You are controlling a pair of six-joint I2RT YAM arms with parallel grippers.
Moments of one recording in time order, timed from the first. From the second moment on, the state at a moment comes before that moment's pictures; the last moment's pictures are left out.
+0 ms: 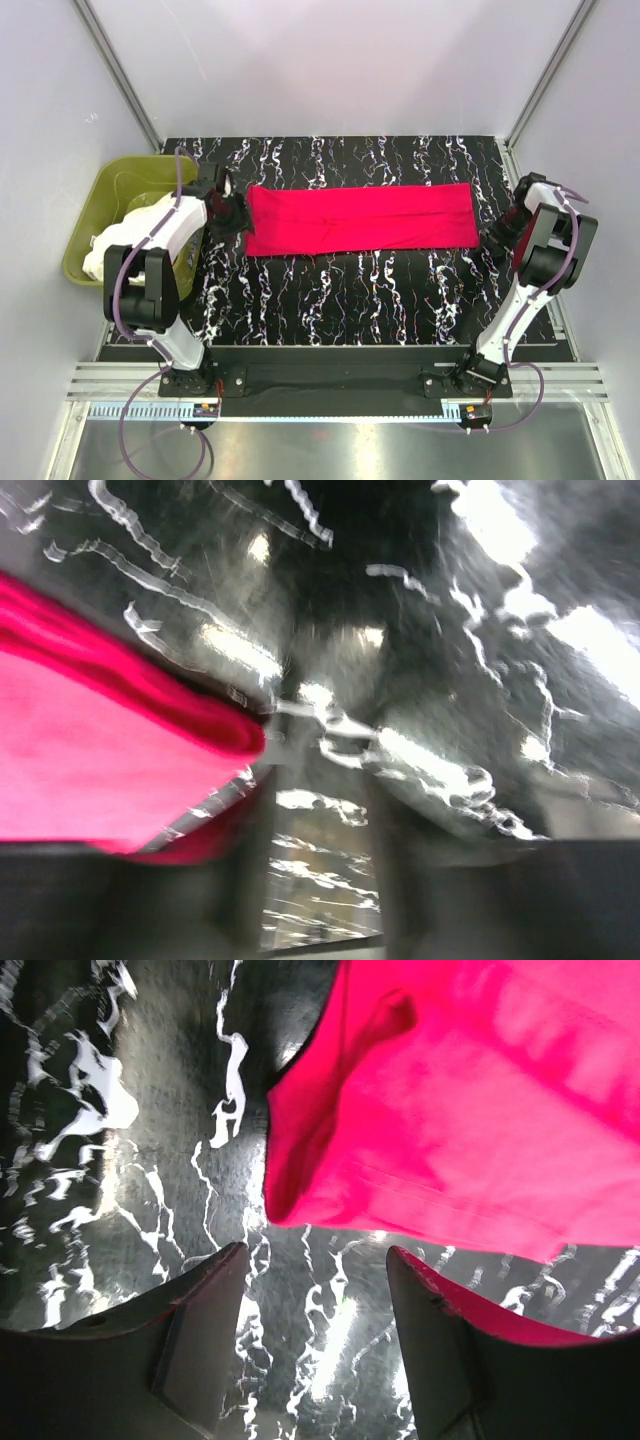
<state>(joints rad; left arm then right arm) -0.10 1.67 1.20 -0.67 0.11 -0.47 -0.40 2.06 1.48 -0.94 -0.09 0.49</state>
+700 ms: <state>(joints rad) -0.10 1.92 1.43 -0.60 0.23 -0.30 0.26 2.11 1.54 -0.34 -0.60 0.87</state>
